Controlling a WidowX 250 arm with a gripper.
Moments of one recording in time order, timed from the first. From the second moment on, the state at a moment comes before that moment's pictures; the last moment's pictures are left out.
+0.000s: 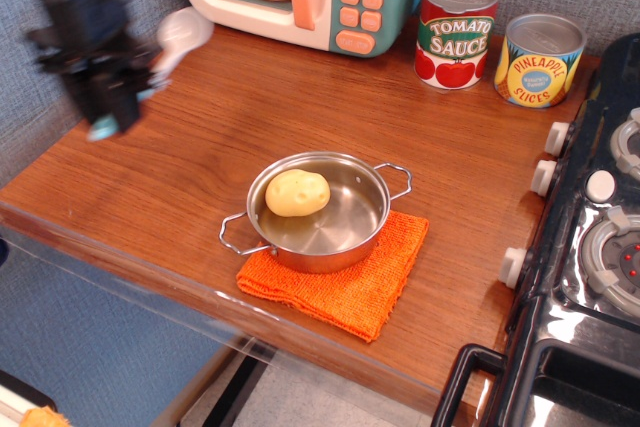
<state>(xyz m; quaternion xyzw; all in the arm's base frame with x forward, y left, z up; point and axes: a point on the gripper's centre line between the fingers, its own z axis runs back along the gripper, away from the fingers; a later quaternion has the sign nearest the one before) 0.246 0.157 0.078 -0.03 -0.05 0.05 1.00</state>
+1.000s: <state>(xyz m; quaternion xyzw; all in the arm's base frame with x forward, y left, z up) 0.244 0.194 0.008 0.01 -0.02 0.03 1.00</state>
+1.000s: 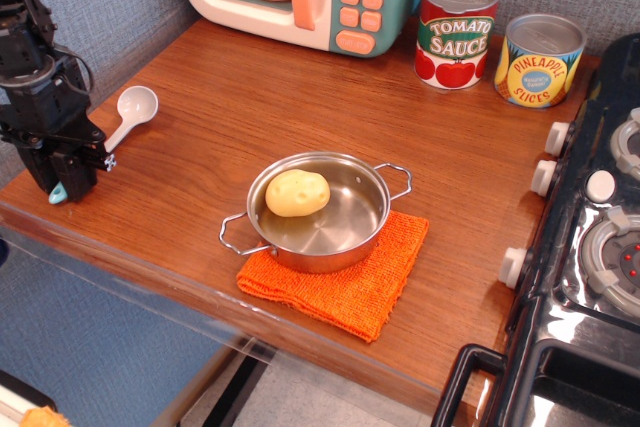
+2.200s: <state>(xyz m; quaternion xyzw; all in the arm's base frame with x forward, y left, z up) 0.241 0.172 0.097 0.00 -0.09 0.03 1.00</state>
